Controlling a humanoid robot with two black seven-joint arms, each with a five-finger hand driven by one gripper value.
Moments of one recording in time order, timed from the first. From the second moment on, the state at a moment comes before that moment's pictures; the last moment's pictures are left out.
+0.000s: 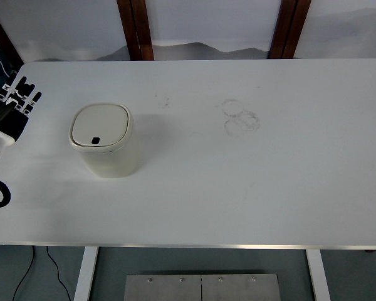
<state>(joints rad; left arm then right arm) -0.53 0.44 -1.10 -0.64 0.03 -0.46 -0.19 0.07 0.00 0.31 0.16 -0.30 -0.02 -0.06</state>
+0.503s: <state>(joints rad) -0.53 0.45 -1.09 -0.64 0.03 -0.45 -0.19 0.07 0.00 0.31 0.16 -0.30 -0.02 -0.06</state>
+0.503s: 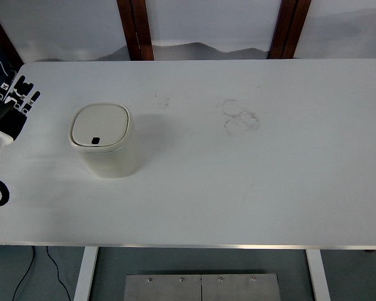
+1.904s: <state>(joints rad) -0.63 0.56 -0.93 -0.68 0.03 -0.45 -0.19 0.07 0.00 0.31 0.16 -0.30 -0.02 -0.06</state>
